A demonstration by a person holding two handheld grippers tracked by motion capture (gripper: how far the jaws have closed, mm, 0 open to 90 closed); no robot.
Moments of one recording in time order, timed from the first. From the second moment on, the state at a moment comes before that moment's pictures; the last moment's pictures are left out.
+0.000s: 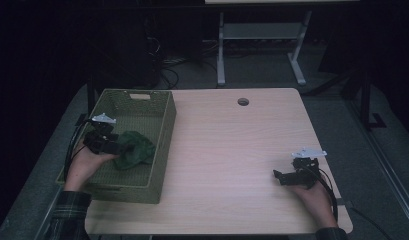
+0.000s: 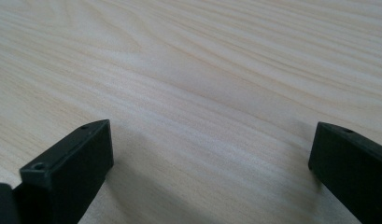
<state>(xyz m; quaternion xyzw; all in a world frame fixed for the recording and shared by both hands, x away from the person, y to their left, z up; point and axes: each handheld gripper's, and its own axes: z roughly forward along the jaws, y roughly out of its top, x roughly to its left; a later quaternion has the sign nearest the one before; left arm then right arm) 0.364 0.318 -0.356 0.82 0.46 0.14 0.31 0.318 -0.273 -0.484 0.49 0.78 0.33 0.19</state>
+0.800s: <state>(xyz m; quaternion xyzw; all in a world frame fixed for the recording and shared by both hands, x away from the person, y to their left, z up) 0.357 0.187 -0.326 0.84 0.36 0.13 0.39 0.318 -0.273 -0.484 0.49 0.78 0.33 0.19</state>
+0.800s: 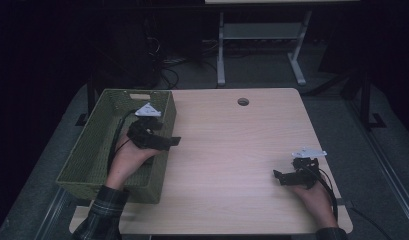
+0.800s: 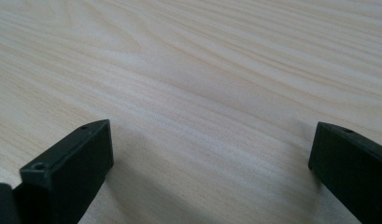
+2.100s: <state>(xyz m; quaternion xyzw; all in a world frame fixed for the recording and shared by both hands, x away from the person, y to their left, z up) 0.344 0.079 -0.457 0.88 0.31 0.10 0.36 0.317 -0.272 -0.484 0.49 0.78 0.33 0.19</state>
